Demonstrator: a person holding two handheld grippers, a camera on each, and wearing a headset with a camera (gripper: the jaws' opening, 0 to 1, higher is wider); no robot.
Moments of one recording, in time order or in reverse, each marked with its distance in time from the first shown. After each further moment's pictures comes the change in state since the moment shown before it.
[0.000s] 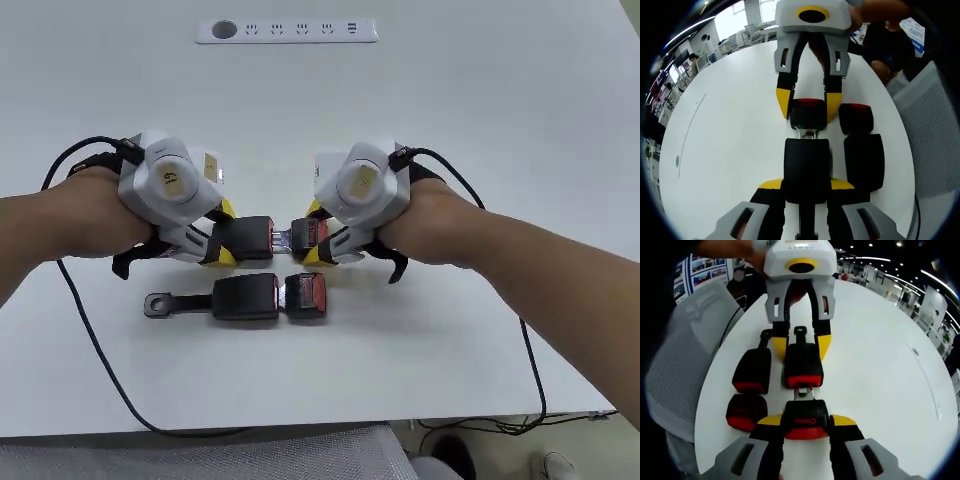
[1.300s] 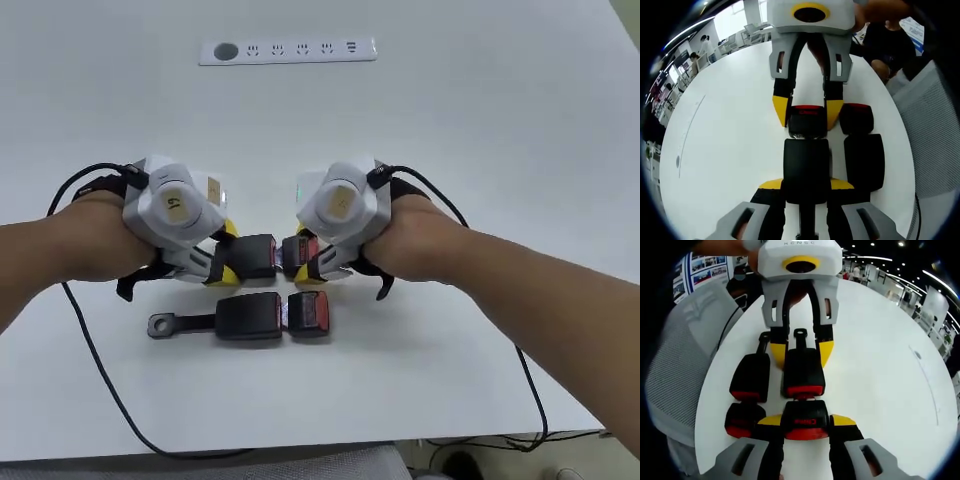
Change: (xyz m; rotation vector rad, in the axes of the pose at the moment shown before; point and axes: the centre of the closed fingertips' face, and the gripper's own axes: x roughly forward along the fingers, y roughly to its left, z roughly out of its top) left arm 0.003 0.002 -0.003 0.003 0.003 0.005; right arm 0.009 0.000 0.009 -0.008 0.012 0.008
